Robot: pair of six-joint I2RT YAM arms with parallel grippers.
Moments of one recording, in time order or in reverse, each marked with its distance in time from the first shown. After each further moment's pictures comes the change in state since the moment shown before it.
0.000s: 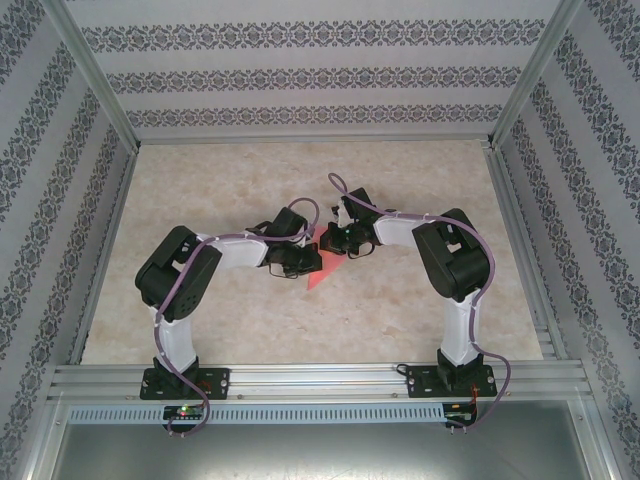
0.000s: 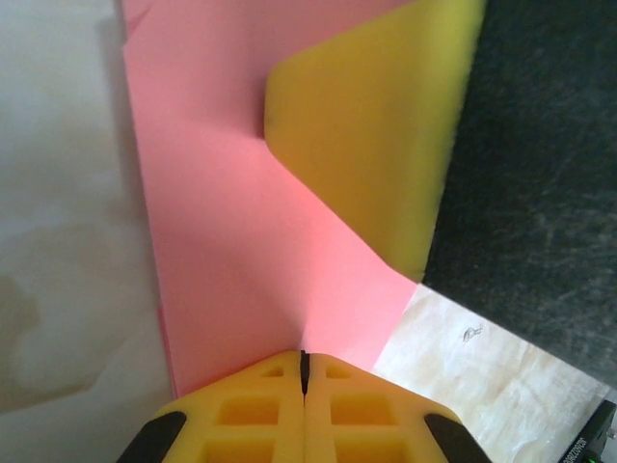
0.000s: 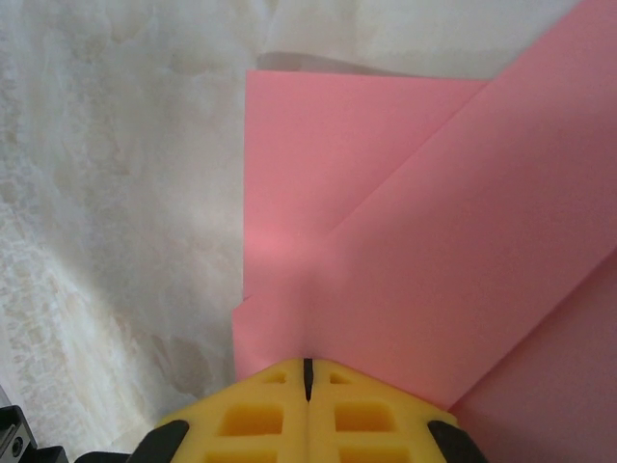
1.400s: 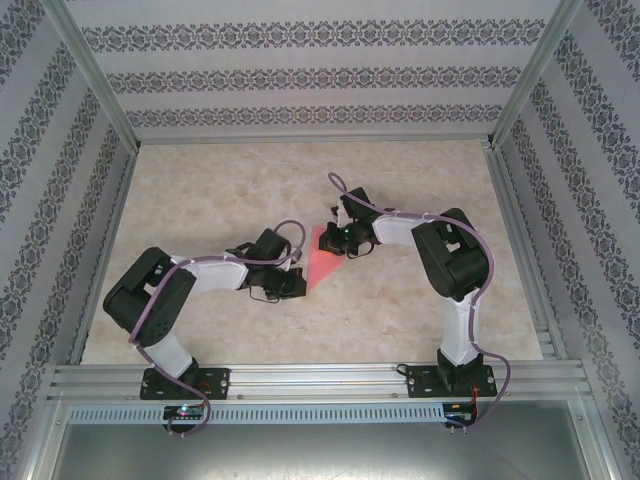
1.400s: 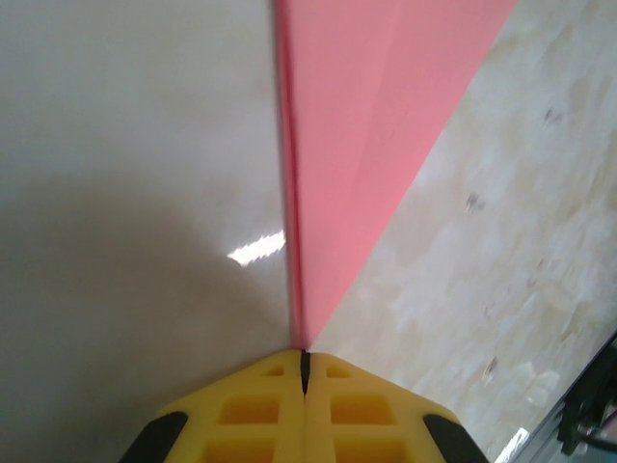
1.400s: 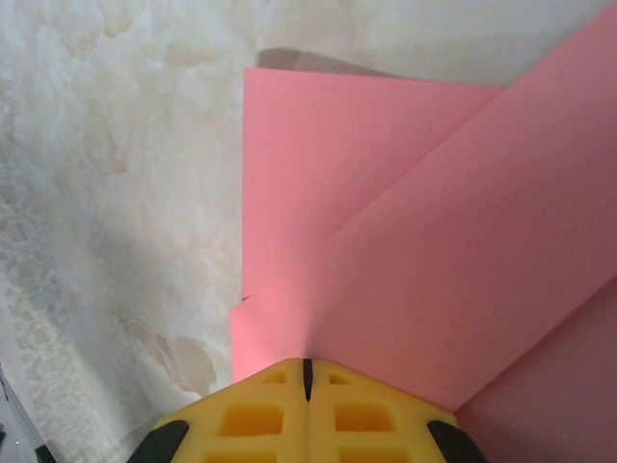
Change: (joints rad) left arm -0.016 -0.237 -0.281 -0.040 0.039 0.080; right arm 0.001 0.008 0.013 -0.020 -0.005 0.024
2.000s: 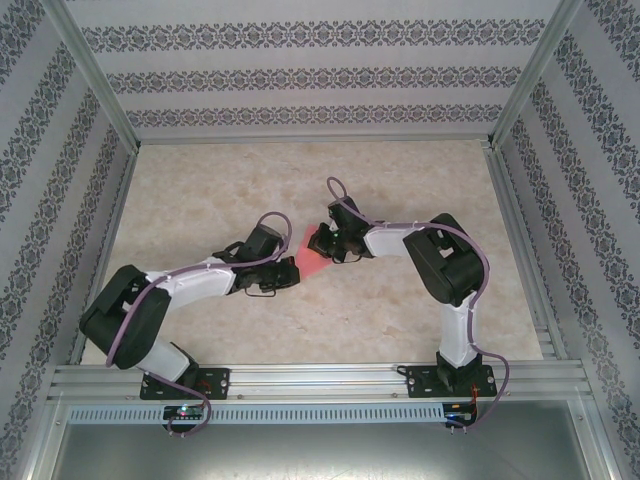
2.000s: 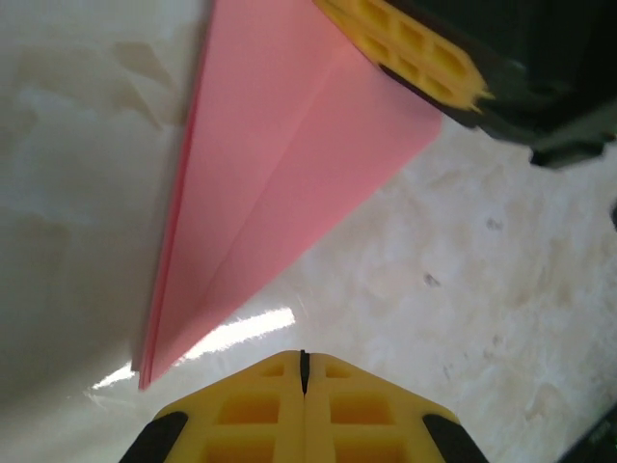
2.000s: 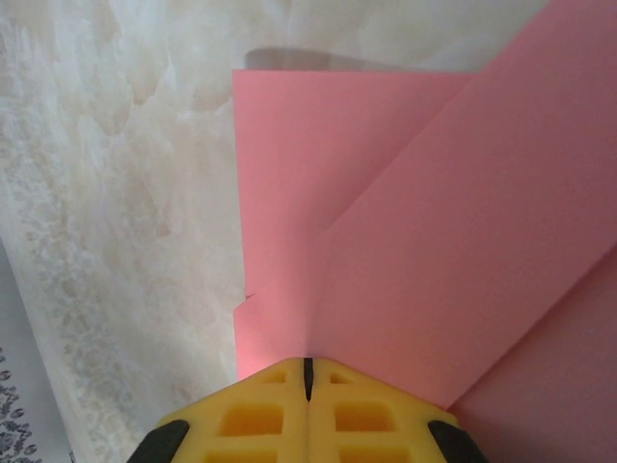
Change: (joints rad) left arm 0.014 -0.128 -0.021 0.041 -0.189 -0.137; right arm 0.103 -0.018 -0.079 0.235 0.137 0.360
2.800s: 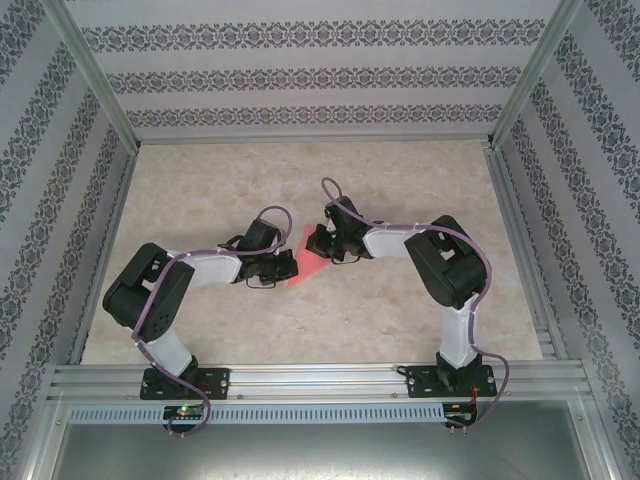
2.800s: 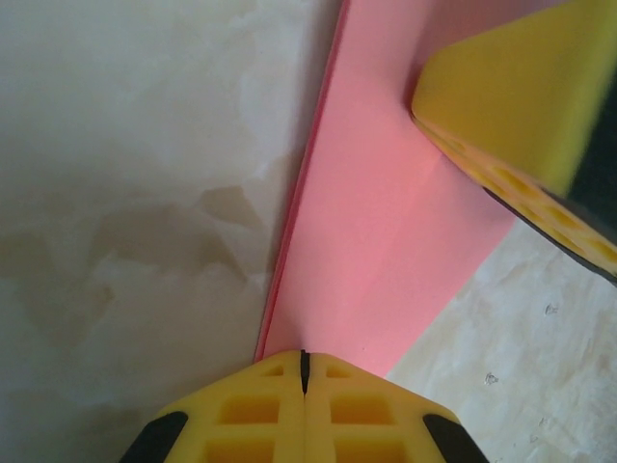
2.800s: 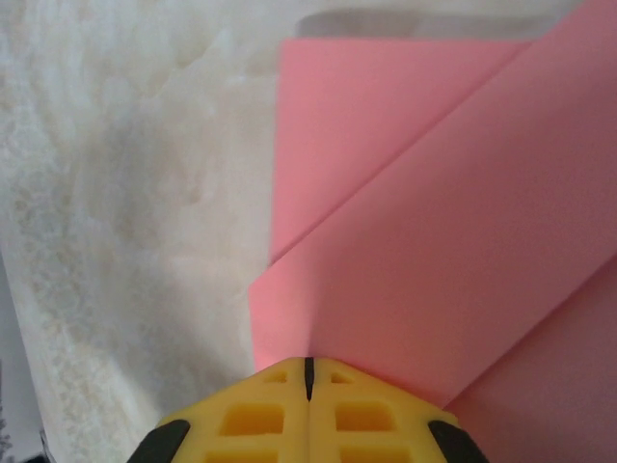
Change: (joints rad) left arm 0.084 0.162 0.035 0.105 0.057 0.053; right arm 0.028 -0.039 0.004 -0.030 0.012 -0.103
